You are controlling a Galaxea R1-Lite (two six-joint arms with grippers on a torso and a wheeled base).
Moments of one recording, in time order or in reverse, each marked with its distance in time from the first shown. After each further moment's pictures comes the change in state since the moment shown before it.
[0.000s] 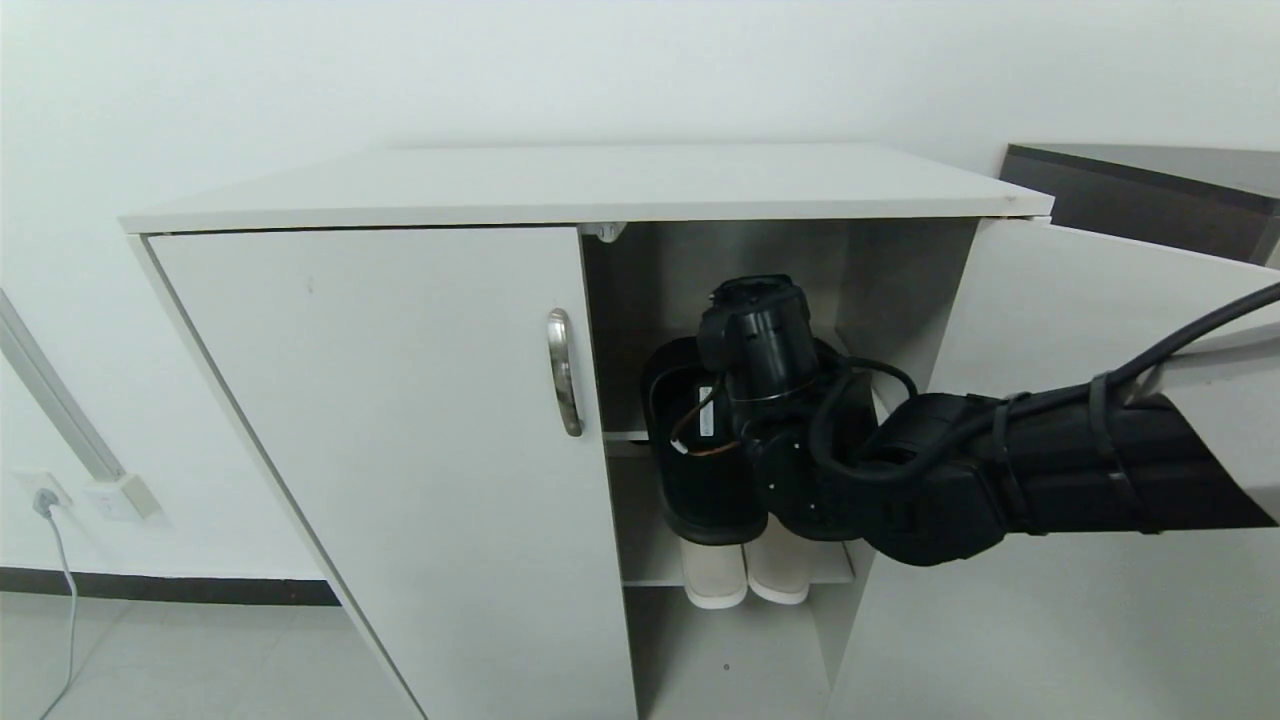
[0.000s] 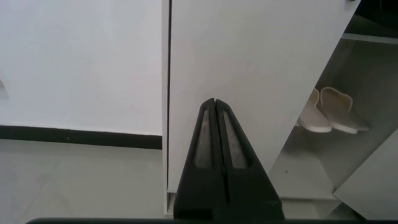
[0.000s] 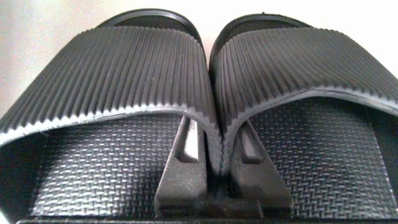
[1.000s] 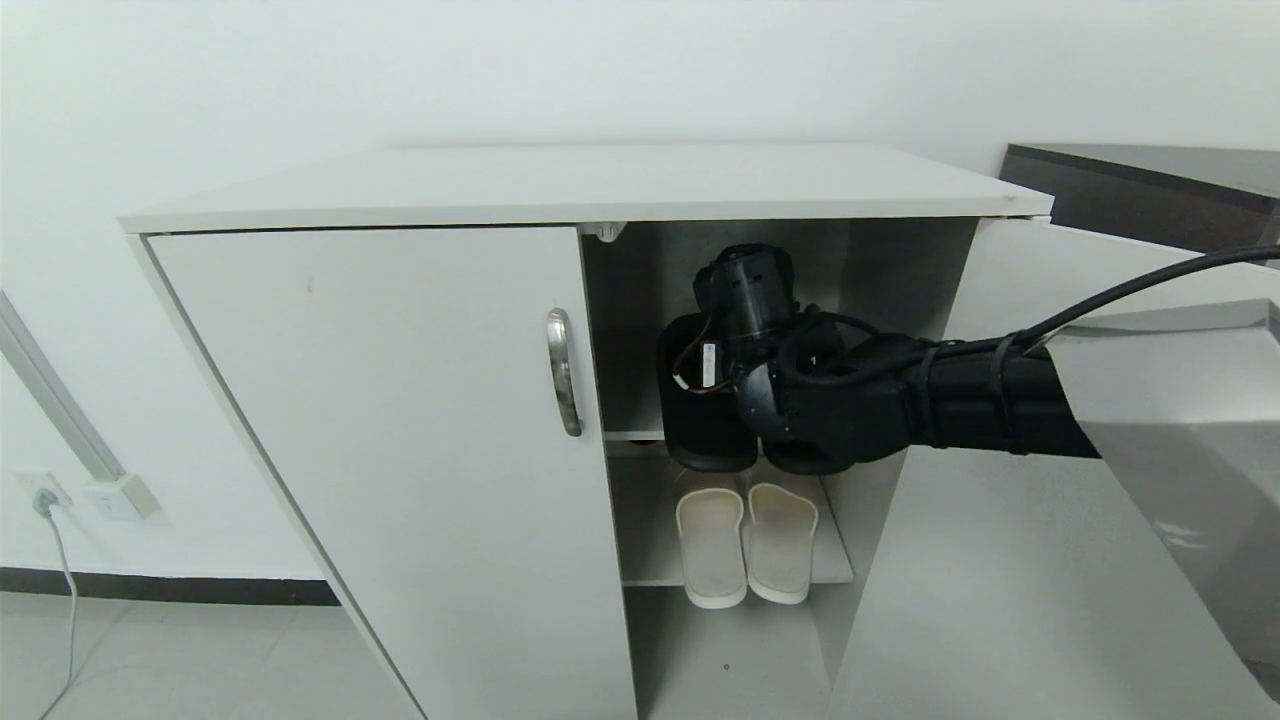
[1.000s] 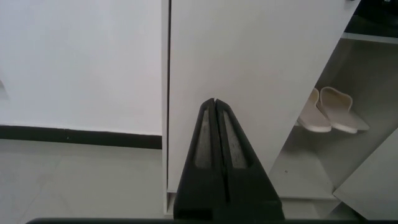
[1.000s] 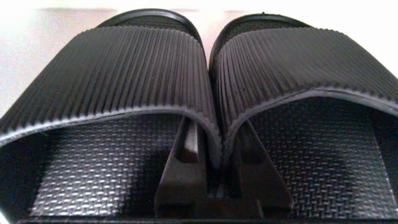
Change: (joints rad) left arm 0.000 0.000 0.000 0.000 0.001 0.000; right arm -0.112 0.175 -0.372 0.201 0.041 0.001
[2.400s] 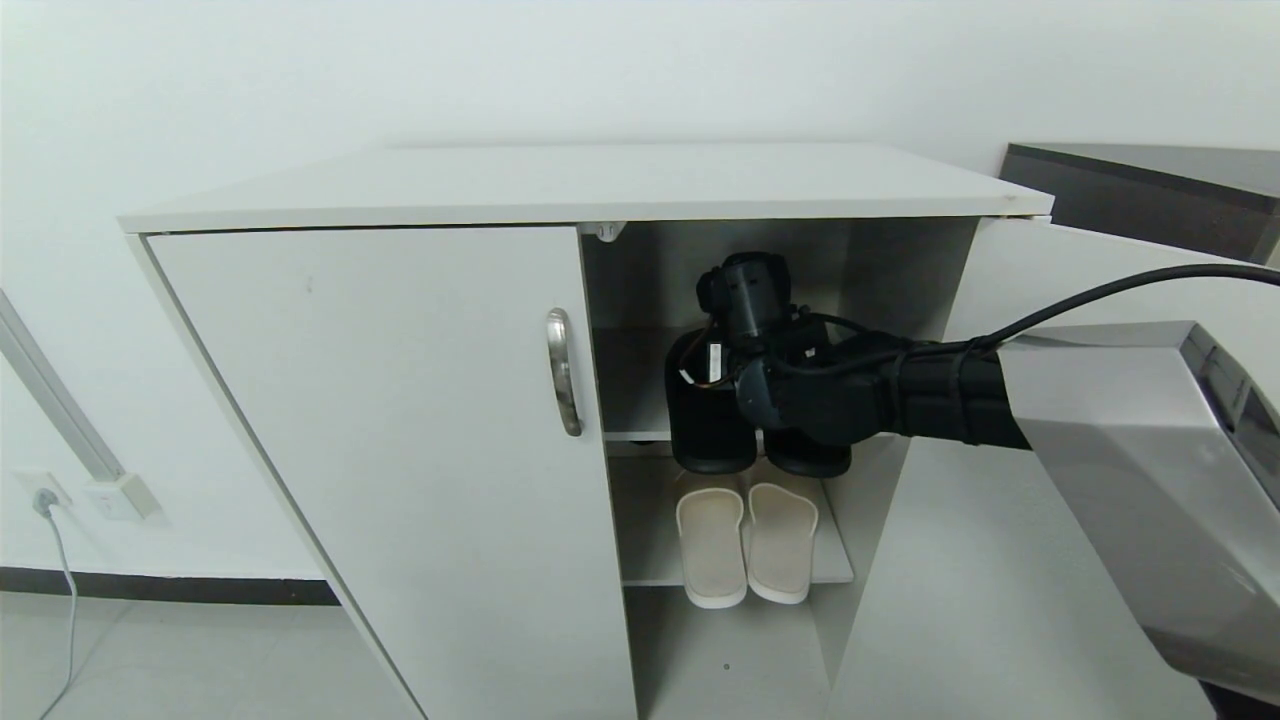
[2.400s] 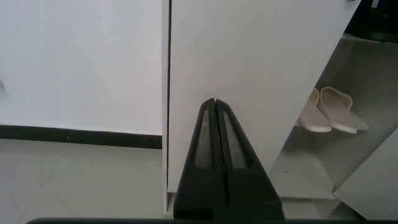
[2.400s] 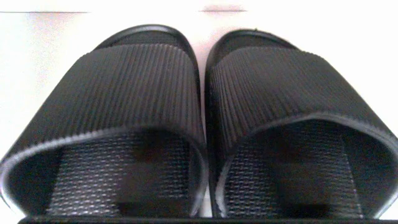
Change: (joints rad) left arm 0.000 0.000 0.000 0.000 0.001 -0.001; right arm -0.038 0.097 -0.140 0.070 0.003 0.001
